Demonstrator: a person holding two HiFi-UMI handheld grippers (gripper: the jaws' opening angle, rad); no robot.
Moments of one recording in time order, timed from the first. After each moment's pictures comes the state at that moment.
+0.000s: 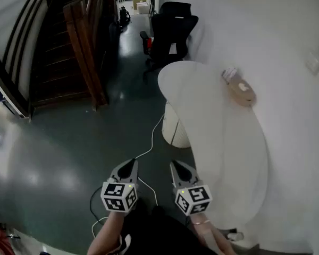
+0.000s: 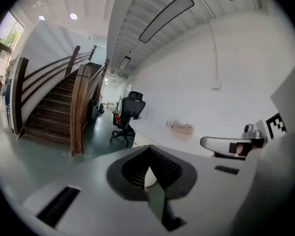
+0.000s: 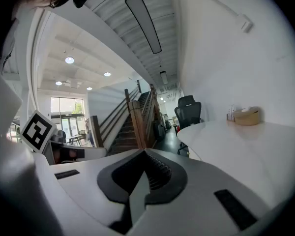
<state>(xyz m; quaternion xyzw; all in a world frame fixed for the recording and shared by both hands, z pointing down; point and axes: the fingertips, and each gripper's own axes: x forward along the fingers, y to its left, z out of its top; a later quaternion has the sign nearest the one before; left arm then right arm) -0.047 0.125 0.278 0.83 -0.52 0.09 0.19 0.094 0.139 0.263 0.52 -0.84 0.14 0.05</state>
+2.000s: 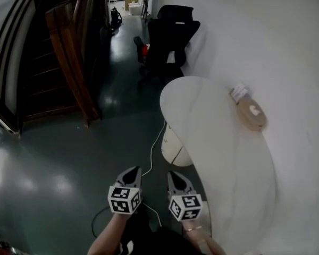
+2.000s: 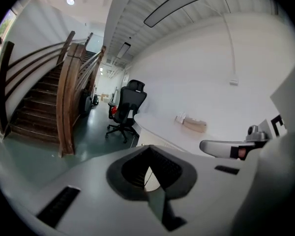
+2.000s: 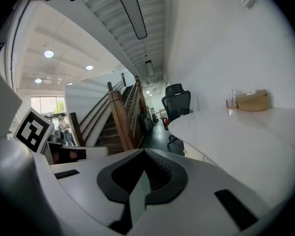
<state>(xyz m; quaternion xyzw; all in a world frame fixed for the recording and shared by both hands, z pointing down) -0.069 -0.087 0.343 0.84 -0.47 0.12 0.22 0.058 -0.055 0.334 0.59 -0.78 0.20 0.07</state>
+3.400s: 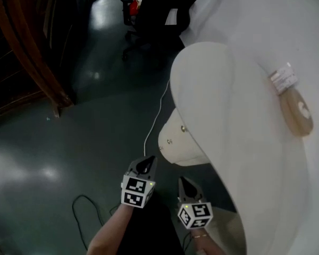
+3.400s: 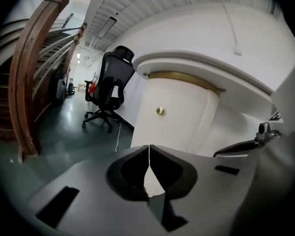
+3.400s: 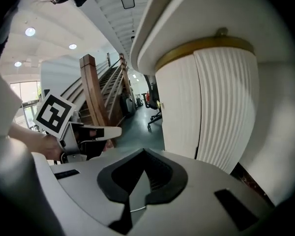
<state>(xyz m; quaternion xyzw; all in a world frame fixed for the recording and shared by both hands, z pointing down) 0.020 -0.322 0.632 0.90 -0.35 0.16 0.20 0.113 -0.221 0.627 0.64 -0.72 0.23 0.15</state>
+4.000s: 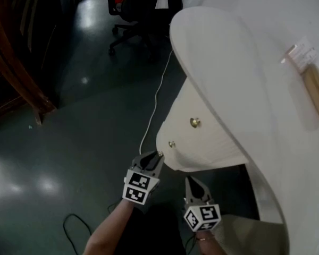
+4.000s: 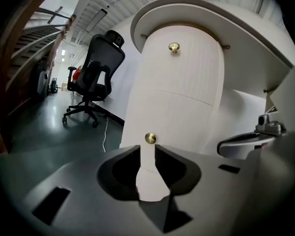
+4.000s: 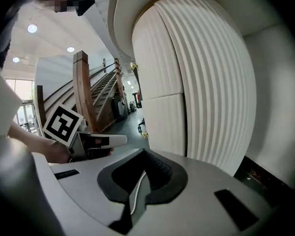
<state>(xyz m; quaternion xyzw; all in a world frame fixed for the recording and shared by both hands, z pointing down) 0.084 -0.375 0.803 0.93 -0.28 0.16 0.17 0.160 -0.258 0.780 0.68 -0.70 0.21 0.11</state>
